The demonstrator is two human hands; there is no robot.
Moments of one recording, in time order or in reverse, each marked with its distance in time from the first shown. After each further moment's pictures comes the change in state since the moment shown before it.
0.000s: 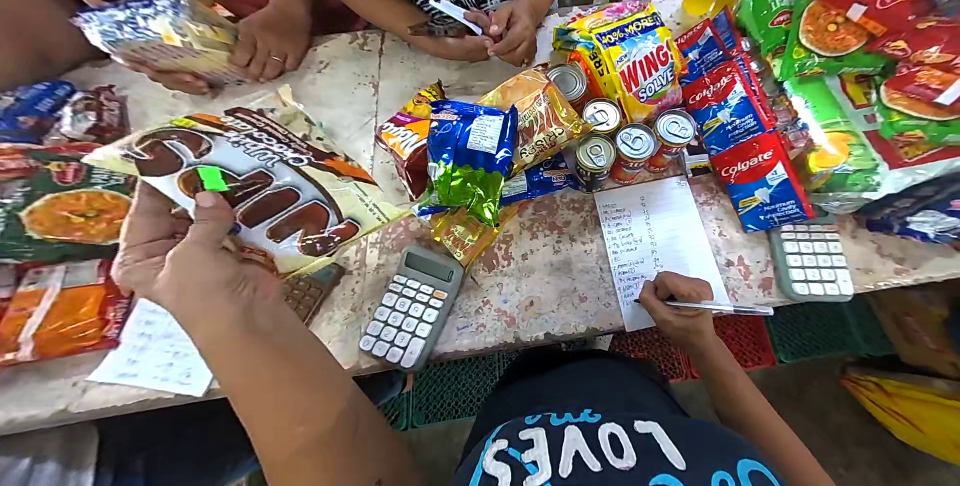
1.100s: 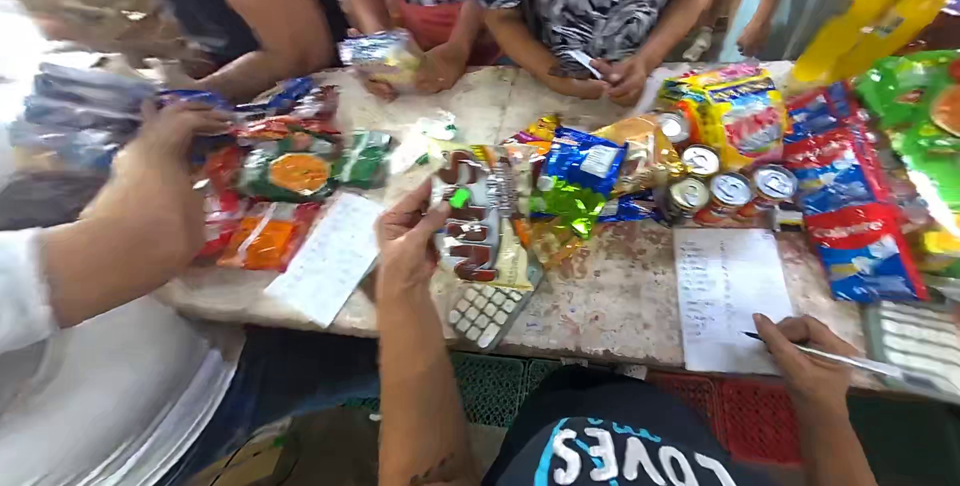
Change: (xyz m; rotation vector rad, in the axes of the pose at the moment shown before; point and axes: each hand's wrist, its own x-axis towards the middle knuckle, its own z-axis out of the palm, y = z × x) left_hand -0.050 0.042 0.026 -0.203 -0.380 0.017; right_hand 0.003 0.051 -0.072 0.114 0.048 0.143
